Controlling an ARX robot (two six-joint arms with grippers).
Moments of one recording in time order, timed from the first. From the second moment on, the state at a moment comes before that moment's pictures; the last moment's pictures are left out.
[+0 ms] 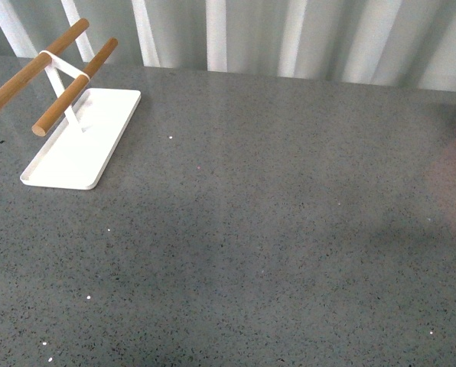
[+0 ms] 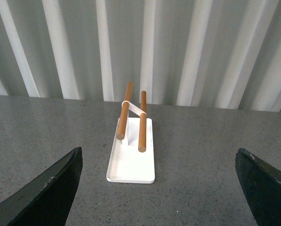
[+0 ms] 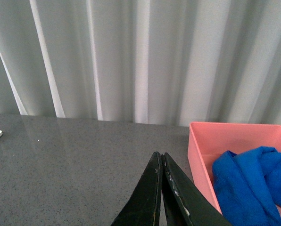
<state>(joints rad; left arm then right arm) 0.00 0.00 0.02 0.00 0.00 0.00 0.00 0.32 0.02 0.32 0.00 -0.02</state>
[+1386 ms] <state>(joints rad) 0.00 0.00 0.02 0.00 0.00 0.00 0.00 0.00 0.02 0.00 0.00 -0.01</state>
